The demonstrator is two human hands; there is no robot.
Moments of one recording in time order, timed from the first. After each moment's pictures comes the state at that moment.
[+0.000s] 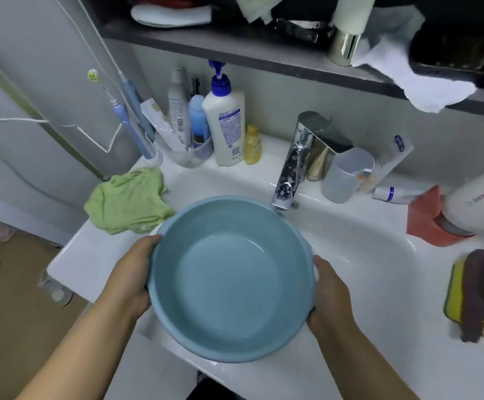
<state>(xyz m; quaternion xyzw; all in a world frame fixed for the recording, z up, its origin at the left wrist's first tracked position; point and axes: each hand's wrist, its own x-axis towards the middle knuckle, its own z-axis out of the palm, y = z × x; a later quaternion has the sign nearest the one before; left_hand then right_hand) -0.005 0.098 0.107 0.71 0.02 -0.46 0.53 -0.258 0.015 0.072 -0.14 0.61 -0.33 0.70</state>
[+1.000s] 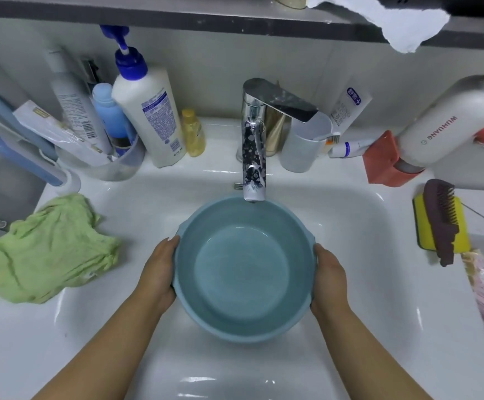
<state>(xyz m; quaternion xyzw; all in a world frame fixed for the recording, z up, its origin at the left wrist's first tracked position) 0.008 0.013 0.001 0.66 -0.17 -0.61 0.40 -0.260 0.020 -0.005 -0.18 0.74 -0.38 0.52</state>
